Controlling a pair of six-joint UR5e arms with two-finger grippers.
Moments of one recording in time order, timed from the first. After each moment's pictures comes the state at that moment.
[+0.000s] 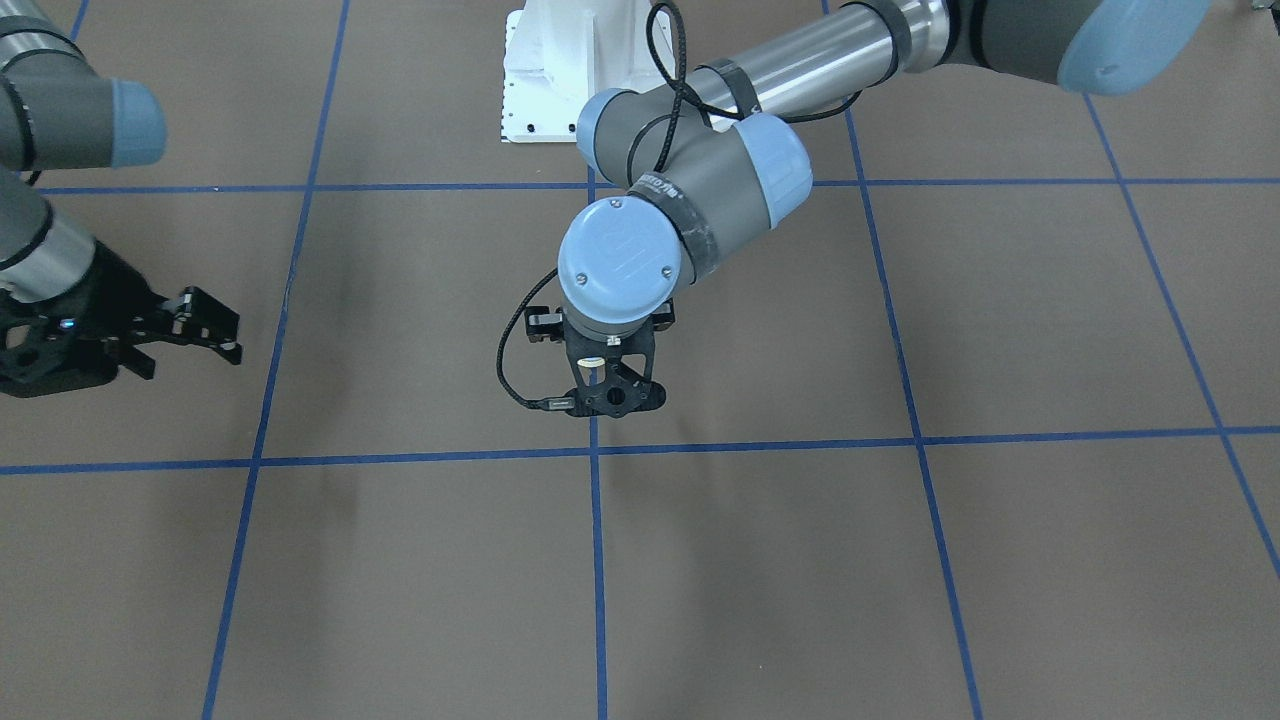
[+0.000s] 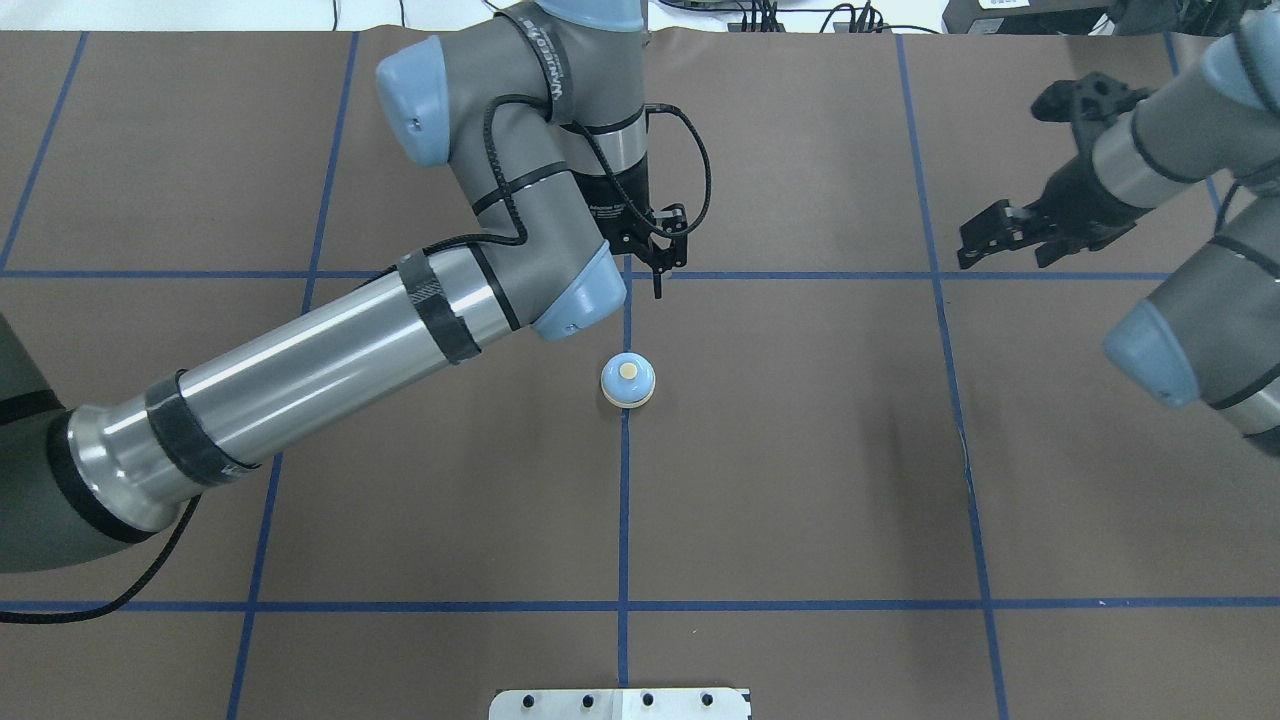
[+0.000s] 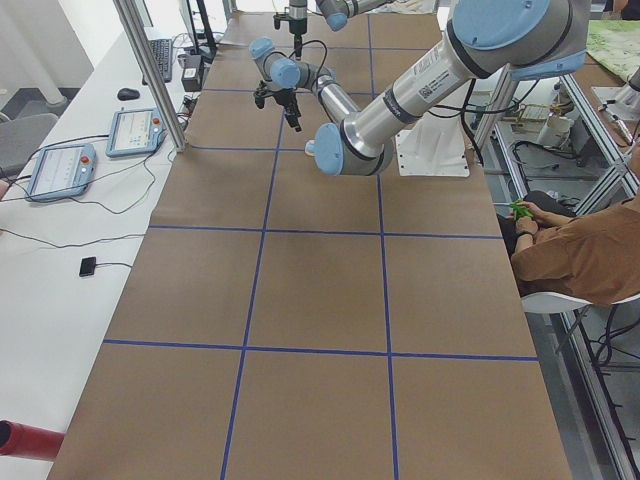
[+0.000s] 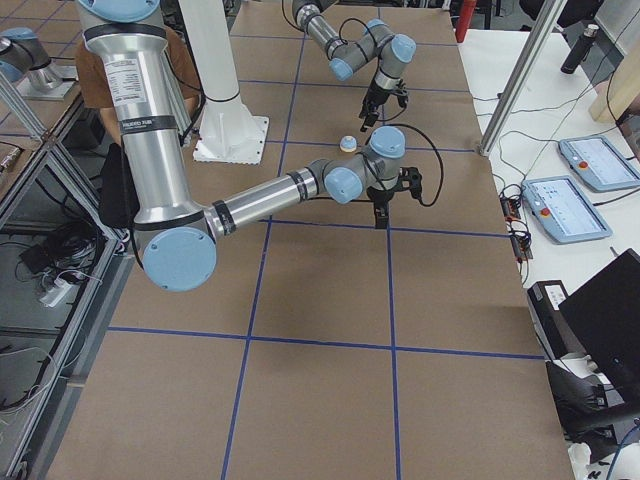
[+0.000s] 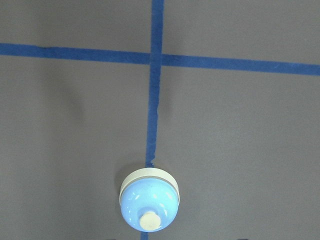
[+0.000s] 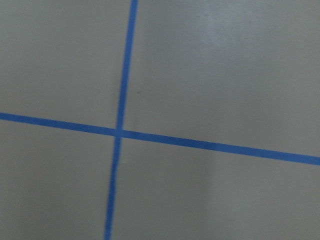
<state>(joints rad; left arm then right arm) -0.73 -2.64 -1.22 -1.40 -2.35 -1.03 0.95 -1.28 1.76 -1.36 2.21 0.83</state>
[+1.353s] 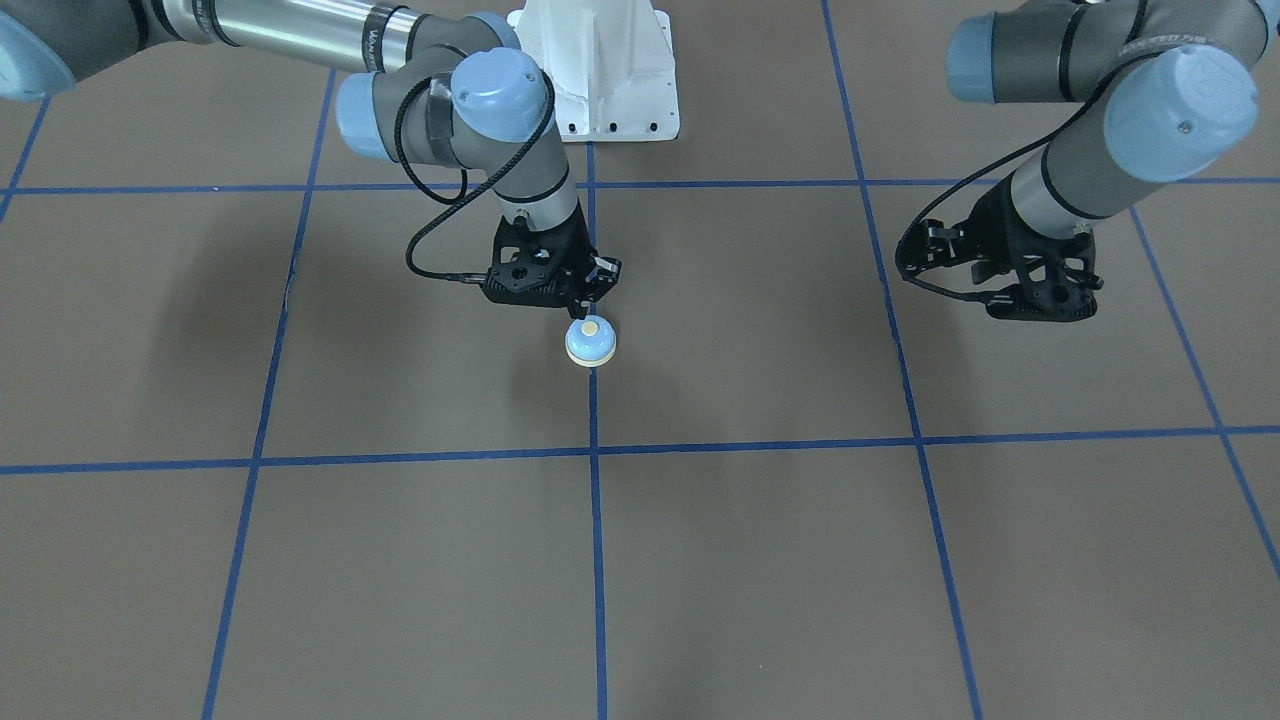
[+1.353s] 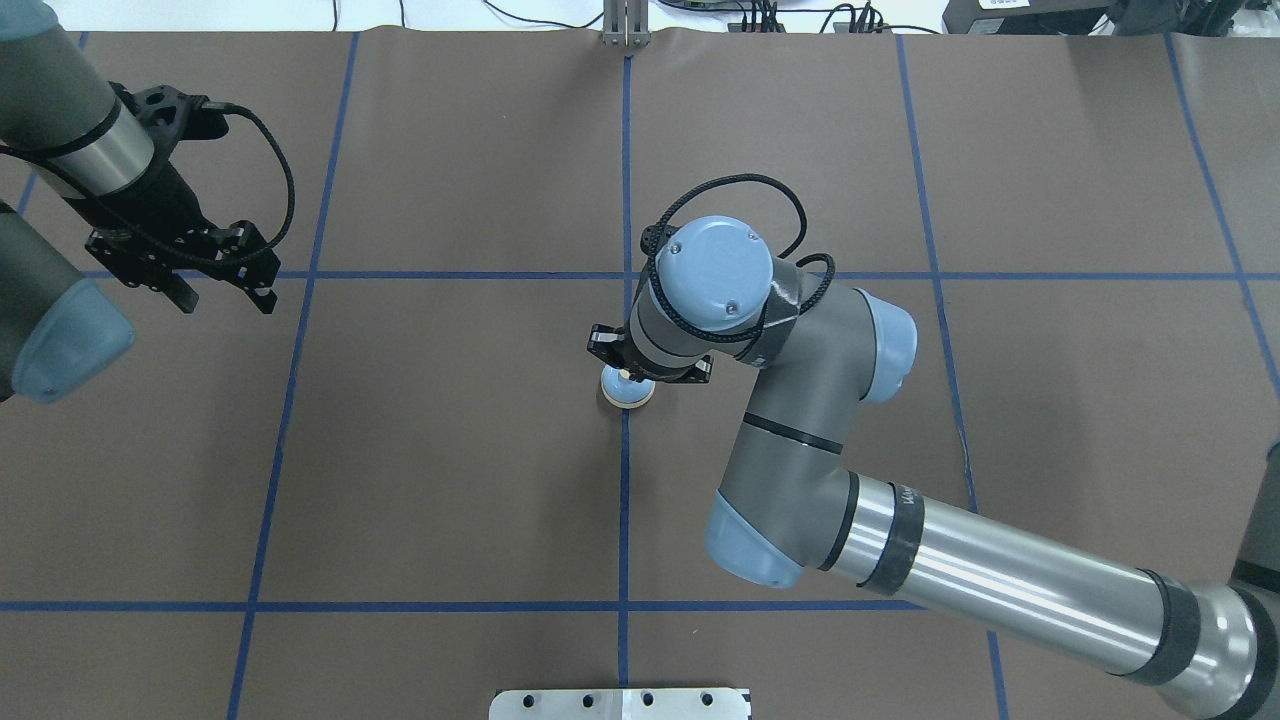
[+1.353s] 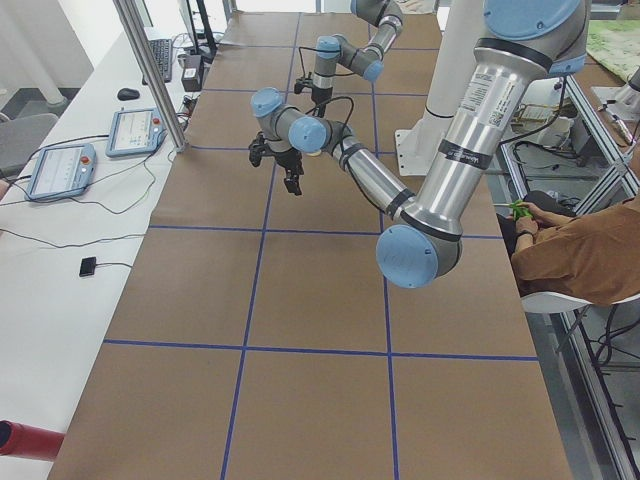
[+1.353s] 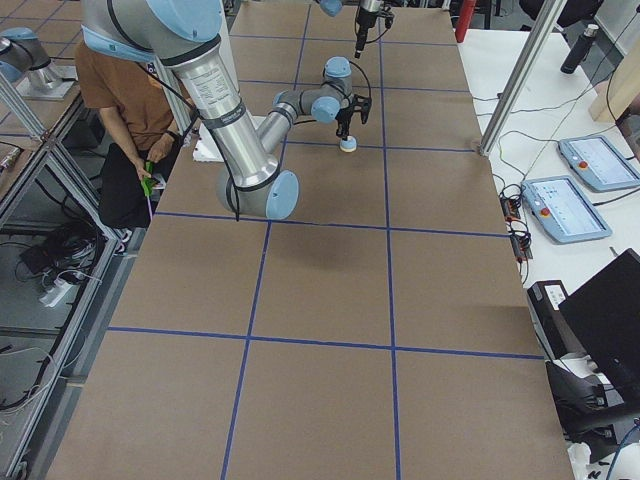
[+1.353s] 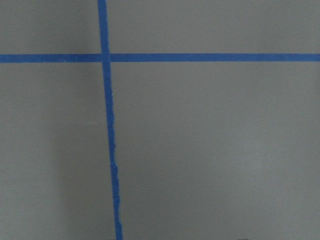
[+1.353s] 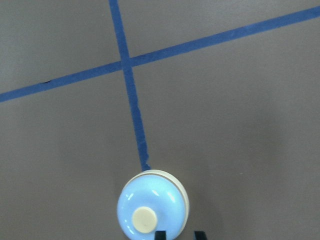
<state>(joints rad) -0.99 -1.93 -1.87 -1.28 -2.38 -0.62 0.49 -0.81 1.54 -1.39 1.84 1.51</state>
